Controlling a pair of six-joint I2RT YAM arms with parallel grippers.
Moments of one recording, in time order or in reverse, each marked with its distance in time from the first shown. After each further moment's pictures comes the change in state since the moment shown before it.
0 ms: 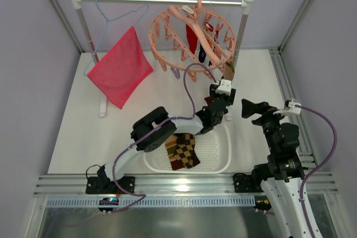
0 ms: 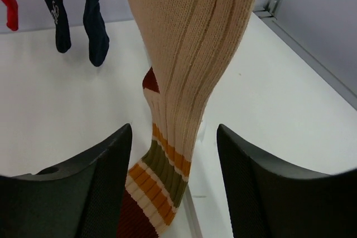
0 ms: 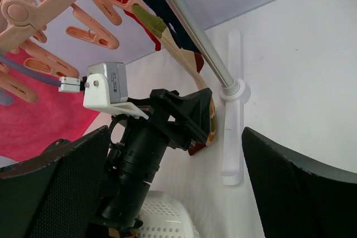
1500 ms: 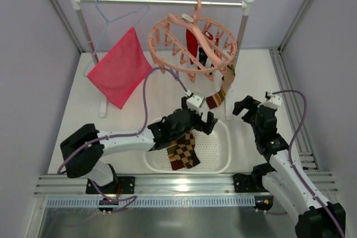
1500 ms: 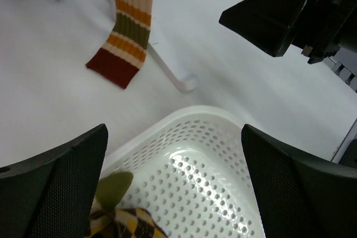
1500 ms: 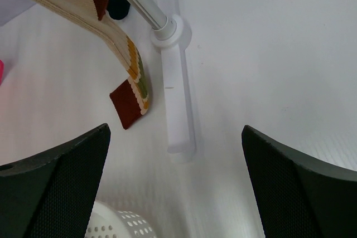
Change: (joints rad) left arm -0.040 -0.909 -0.761 -0.438 0.418 -0.230; right arm 0.113 0.422 -0.064 0.125 0.245 0.002
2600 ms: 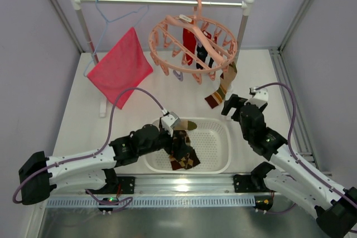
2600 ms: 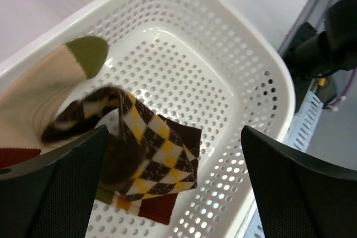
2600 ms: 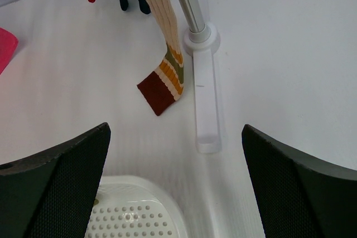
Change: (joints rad) left arm -0.002 -0.468 -0.292 -0.298 0.296 -0.072; right arm 0.362 0.035 0.177 -0.158 0.322 -0.020
